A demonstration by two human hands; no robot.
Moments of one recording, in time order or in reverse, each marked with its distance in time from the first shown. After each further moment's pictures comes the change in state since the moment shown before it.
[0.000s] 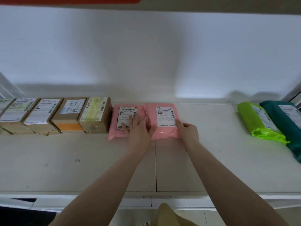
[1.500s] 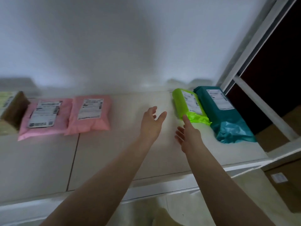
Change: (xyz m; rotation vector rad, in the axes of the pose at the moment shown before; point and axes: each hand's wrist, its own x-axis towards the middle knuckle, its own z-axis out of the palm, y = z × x) left_hand -0.061 0.259 0.124 -0.806 -0.238 -0.036; right_hand 0.026 0.070 -0.233 0.651 0.236 0.387
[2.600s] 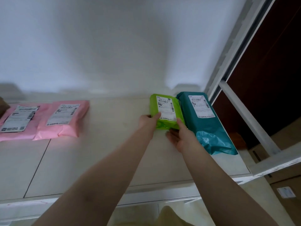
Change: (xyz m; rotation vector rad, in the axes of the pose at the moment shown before) left_hand 0.049 0.027 0.118 -0.213 0.131 -0.405; right_hand 0.082 -0.063 -0.059 0.111 -0.162 0.173
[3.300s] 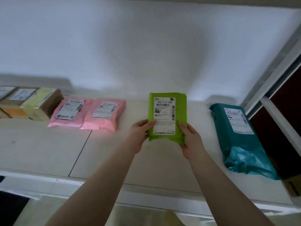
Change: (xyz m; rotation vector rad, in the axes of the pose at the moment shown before) left_hand -0.026 -0.006 -0.148 -0.359 -0.139 0.065; right_hand -0.025 0.046 0.058 -0.163 -0.405 -0.201
